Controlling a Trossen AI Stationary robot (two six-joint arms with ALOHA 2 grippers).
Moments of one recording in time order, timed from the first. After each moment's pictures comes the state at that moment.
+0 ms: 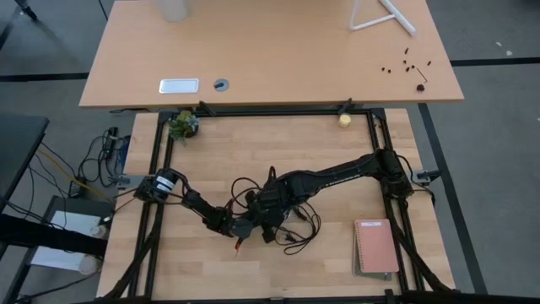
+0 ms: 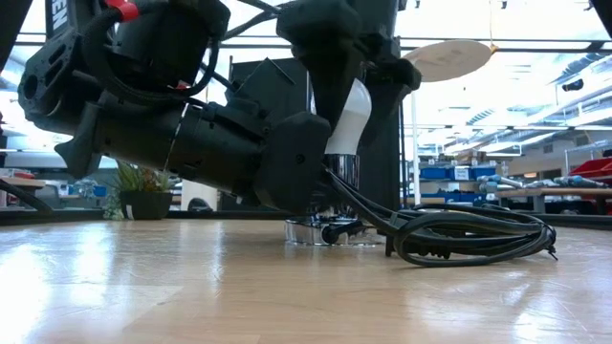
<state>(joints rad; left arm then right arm) -0.40 2.15 0.84 0.99 -0.84 -0.20 0.20 2.08 1.84 -1.19 0.17 0.87</state>
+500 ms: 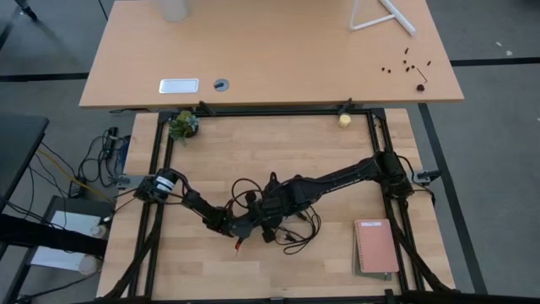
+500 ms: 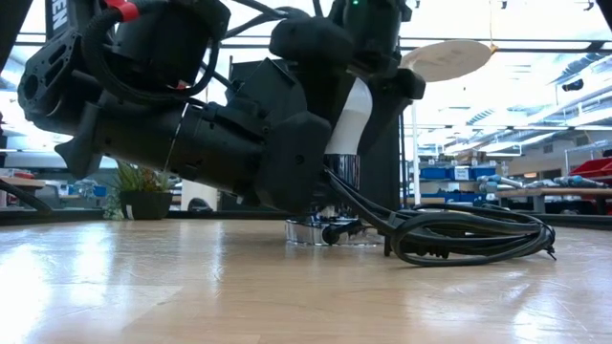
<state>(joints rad) -0.40 2.15 0.84 1.00 -0.83 -0.19 0.24 2.08 1.77 -1.10 0.29 0.95</state>
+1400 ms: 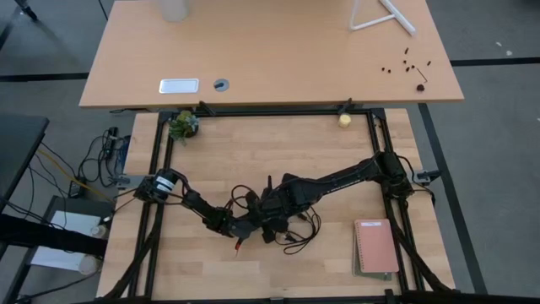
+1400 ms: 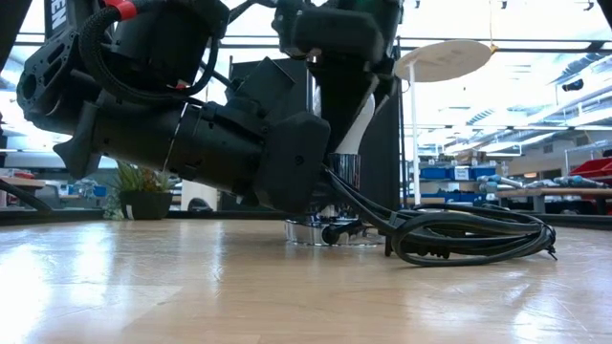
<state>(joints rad) -0.40 2.15 0.84 0.99 -0.83 -0.19 0.25 2.08 1.76 -1.07 0.27 0.53</state>
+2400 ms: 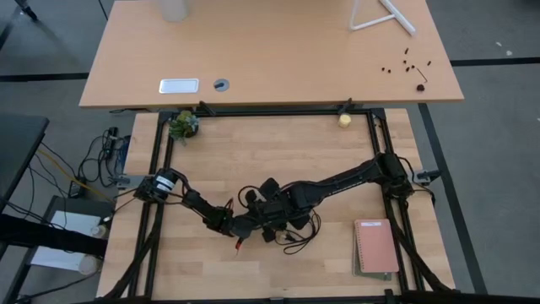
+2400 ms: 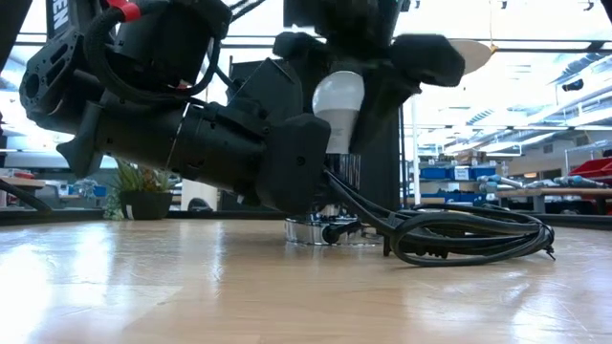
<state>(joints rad) -0.40 2.15 0.84 0.98 -0.84 -0.19 0.27 2.08 1.78 -1.06 0.32 -0.56</state>
